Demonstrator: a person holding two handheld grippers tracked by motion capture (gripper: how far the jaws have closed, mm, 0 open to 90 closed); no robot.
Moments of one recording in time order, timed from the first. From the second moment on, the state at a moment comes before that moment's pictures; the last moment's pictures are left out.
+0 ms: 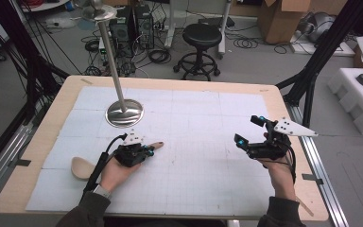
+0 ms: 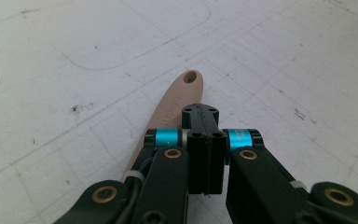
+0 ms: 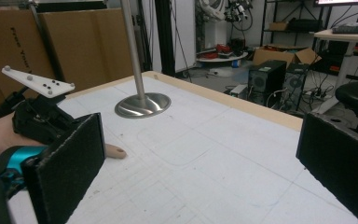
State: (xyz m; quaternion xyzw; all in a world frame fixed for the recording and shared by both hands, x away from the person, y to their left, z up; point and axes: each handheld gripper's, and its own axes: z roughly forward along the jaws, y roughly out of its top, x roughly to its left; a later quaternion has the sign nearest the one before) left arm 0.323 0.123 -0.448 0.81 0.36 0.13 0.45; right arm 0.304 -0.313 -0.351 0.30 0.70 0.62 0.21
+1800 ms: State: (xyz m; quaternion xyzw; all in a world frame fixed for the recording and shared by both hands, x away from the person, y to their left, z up) left arm 0.311 0.230 -0.361 0.85 0.18 0.08 0.49; right arm 0.307 -0.321 -0.354 0.31 0.69 0.62 0.20
